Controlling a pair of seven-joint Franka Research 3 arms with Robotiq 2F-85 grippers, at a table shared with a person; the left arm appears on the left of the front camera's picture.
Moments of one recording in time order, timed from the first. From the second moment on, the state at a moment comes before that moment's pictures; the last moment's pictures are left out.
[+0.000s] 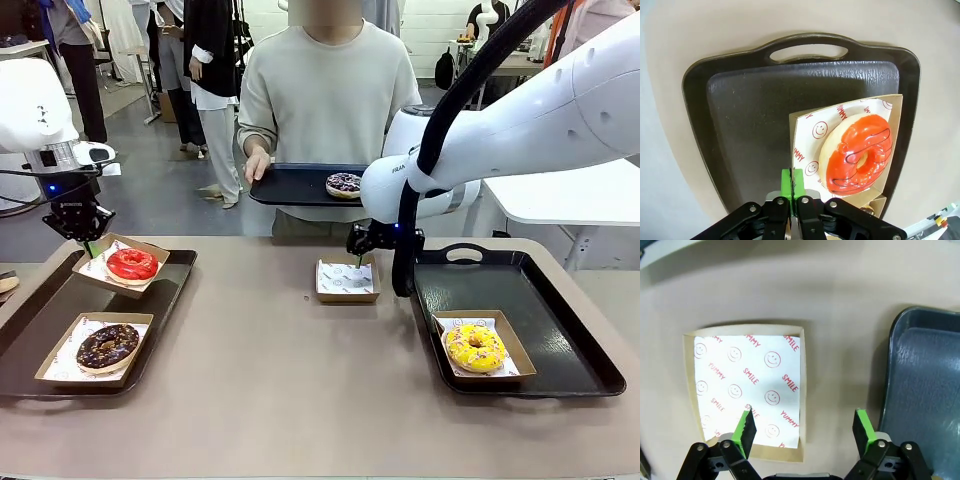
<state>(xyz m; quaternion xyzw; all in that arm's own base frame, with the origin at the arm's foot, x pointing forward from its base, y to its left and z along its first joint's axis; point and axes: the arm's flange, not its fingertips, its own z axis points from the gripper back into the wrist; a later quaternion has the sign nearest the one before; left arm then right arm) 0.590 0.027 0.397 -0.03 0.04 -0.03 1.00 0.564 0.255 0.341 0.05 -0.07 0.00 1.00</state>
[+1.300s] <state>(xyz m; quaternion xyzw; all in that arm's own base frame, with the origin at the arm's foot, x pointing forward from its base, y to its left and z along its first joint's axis) 0.602 0.017 0.374 0.00 0.05 0.00 1.00 0.559 0.257 0.326 0.04 -0.06 0.00 1.00</state>
